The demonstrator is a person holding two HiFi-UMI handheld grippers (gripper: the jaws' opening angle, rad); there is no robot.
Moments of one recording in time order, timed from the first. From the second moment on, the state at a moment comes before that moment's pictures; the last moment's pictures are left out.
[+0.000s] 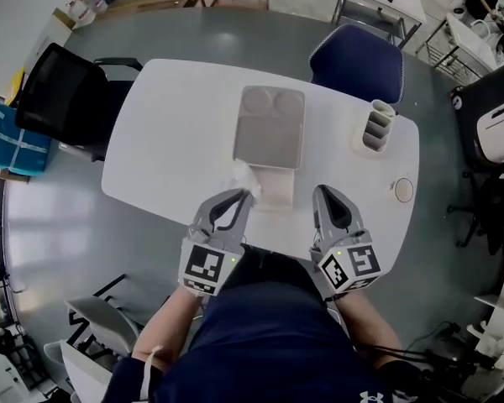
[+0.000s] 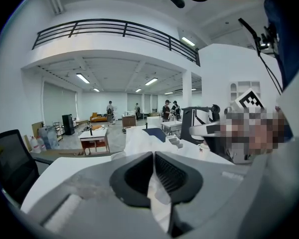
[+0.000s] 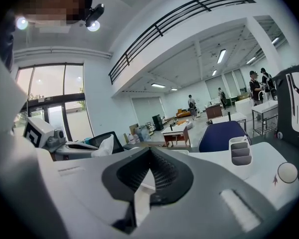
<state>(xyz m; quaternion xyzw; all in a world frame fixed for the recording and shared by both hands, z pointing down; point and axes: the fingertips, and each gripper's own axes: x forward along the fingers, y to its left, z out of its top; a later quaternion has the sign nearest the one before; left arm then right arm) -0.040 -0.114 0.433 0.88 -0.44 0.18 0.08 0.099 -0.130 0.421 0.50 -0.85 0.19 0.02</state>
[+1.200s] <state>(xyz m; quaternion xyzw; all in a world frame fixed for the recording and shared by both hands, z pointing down) 0.009 -0.123 0.572 0.89 -0.23 0.37 0.12 0.128 -0.142 0.482 0.58 -0.77 0.27 0.04</state>
